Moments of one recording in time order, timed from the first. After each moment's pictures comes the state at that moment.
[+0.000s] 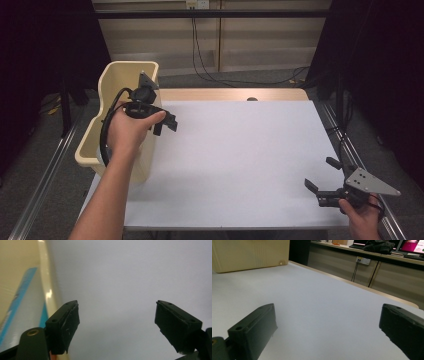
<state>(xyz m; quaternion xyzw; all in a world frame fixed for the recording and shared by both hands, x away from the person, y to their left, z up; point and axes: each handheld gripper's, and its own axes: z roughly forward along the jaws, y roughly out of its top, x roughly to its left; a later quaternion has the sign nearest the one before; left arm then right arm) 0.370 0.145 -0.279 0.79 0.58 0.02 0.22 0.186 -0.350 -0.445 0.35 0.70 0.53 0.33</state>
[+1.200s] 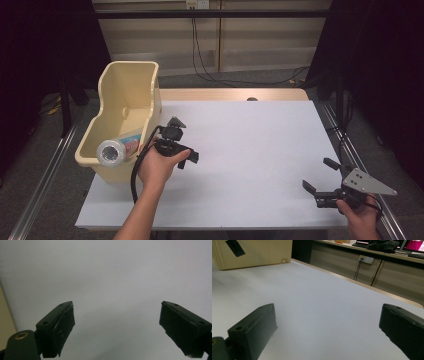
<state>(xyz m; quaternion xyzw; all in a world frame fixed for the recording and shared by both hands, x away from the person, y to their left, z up) 0.344 0.105 -0.391 0.82 0.53 0.02 0.21 0.187 -0.347 -0.448 0.35 0.71 0.52 0.33</state>
